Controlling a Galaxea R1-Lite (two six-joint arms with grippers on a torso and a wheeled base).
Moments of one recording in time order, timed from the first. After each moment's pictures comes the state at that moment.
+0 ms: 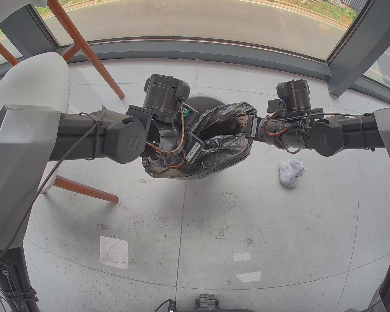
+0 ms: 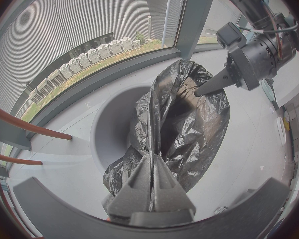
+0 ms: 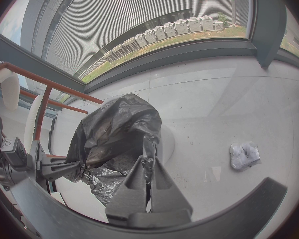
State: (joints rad) left arm -0.58 2.15 -1.73 0.05 0.18 0.35; right arm 0.44 2.14 -1.60 -0.11 0.03 0.36
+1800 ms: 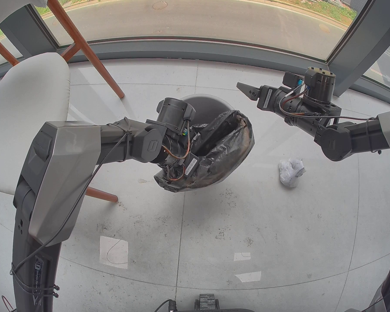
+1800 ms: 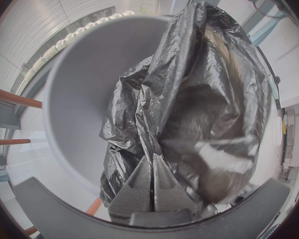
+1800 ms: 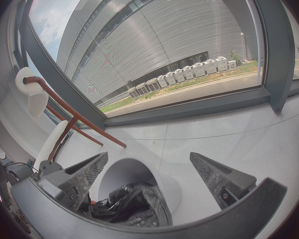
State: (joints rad) left arm -0.52 2.40 -2.00 0.36 0.18 0.26; right arm 0.38 2.11 -1.48 -0.66 0.12 0.27
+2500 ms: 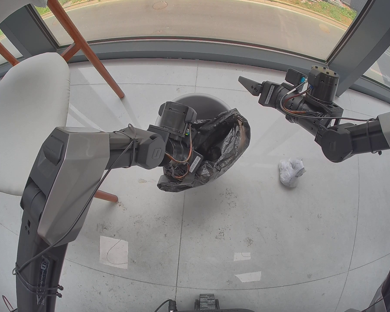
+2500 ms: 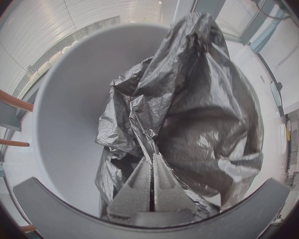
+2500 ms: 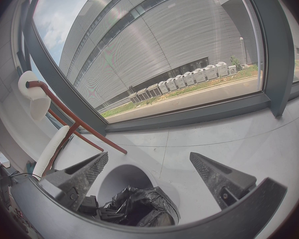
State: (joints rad) left arm -0.52 2.44 -2.00 0.13 0.17 0.27; right arm 0.38 2.11 -1.46 -0.74 0.12 0.27
